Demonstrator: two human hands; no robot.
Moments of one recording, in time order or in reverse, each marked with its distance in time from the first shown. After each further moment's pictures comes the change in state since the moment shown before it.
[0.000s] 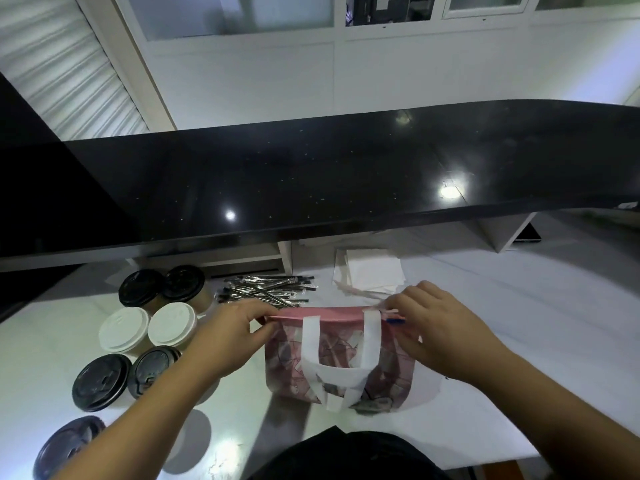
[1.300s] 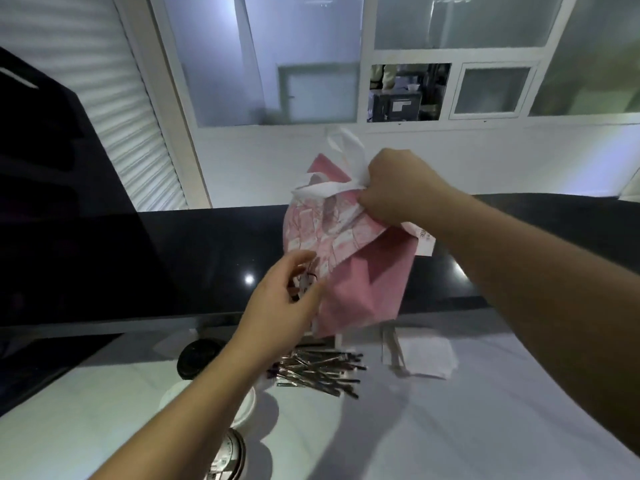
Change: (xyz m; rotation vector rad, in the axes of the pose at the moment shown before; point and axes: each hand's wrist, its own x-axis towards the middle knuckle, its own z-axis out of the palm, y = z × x) left_hand 0.045 0.034 -0.151 -0.519 0.354 0.064; right_hand 0.293 -0.131 -0.188 -0.098 0.217 0.302
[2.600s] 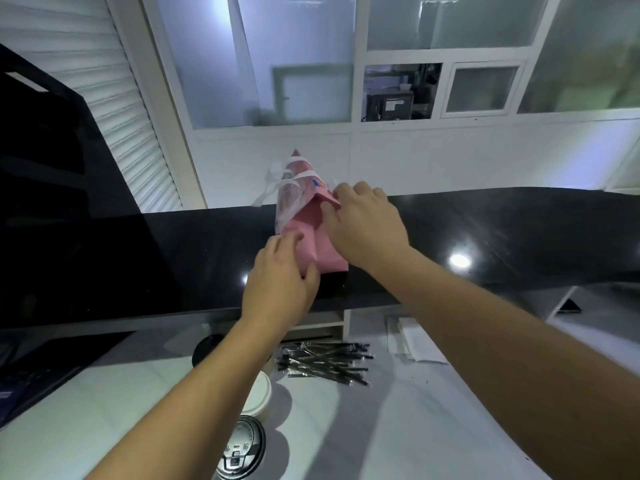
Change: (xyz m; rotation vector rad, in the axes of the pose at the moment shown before) left_hand 0.019 -0.009 -0.017 0.499 0.132 0.045; right_hand -0.050 -0.057 0.067 0.098 0.182 0.022
